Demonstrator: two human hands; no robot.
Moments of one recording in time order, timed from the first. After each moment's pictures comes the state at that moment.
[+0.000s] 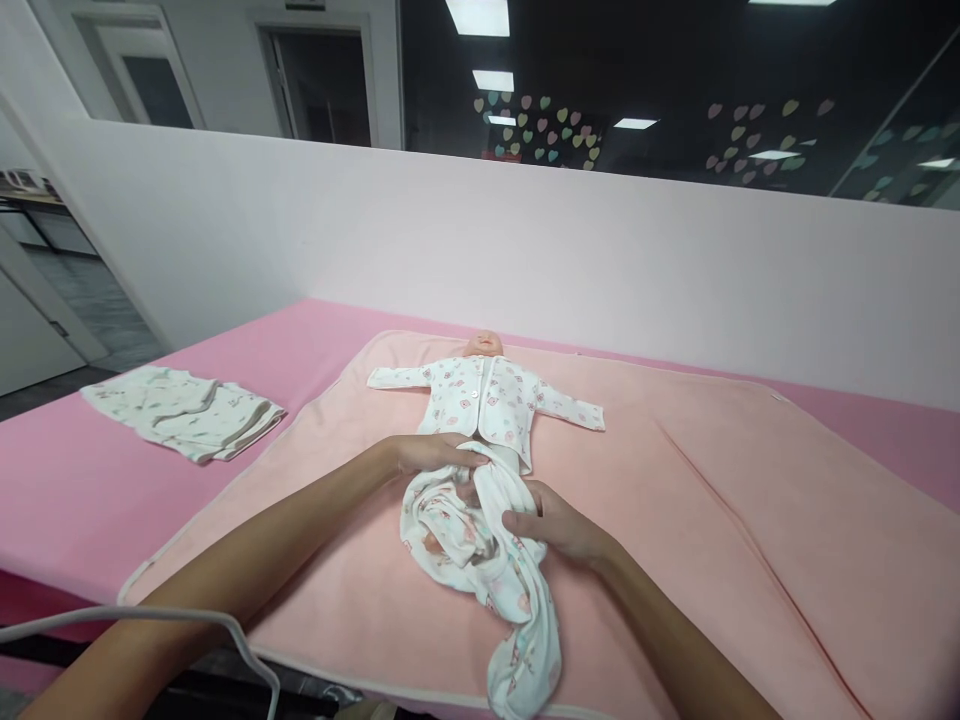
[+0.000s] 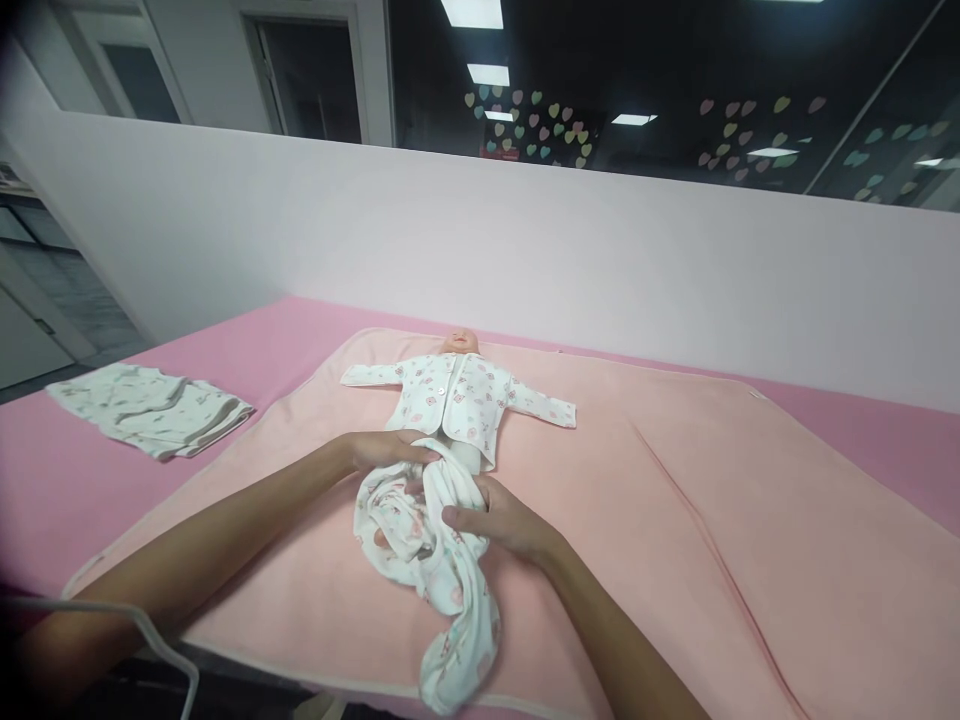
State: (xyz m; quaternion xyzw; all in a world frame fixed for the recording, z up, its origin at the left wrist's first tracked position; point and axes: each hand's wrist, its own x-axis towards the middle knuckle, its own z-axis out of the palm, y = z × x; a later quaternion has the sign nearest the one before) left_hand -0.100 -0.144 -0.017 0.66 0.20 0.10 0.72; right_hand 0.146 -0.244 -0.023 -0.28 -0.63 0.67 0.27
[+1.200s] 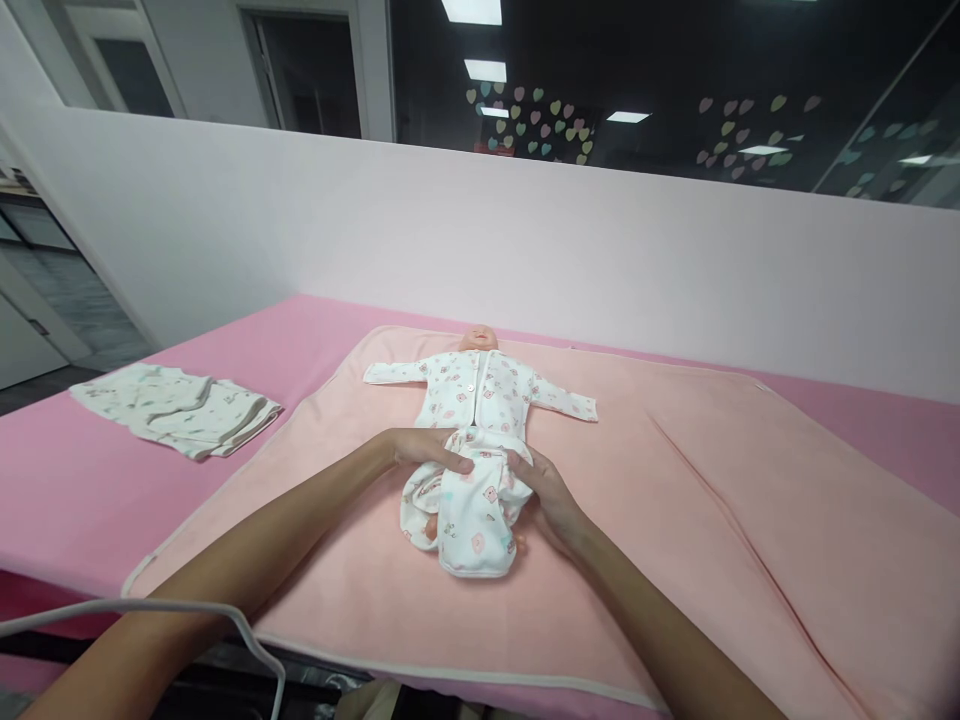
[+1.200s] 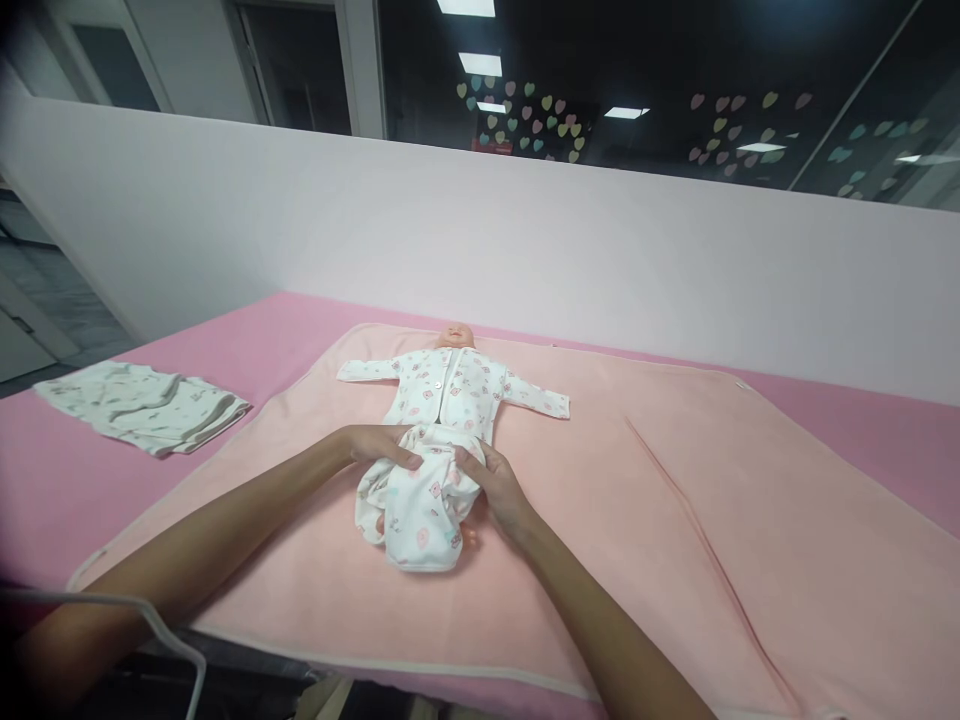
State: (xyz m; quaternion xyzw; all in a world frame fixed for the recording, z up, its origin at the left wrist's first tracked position) left_hand -0.108 -0.136 -0.029 0.65 0.14 0.07 0.74; right_hand 0.129 -0.241 -0.036 -0.36 -0.51 0.65 0.44
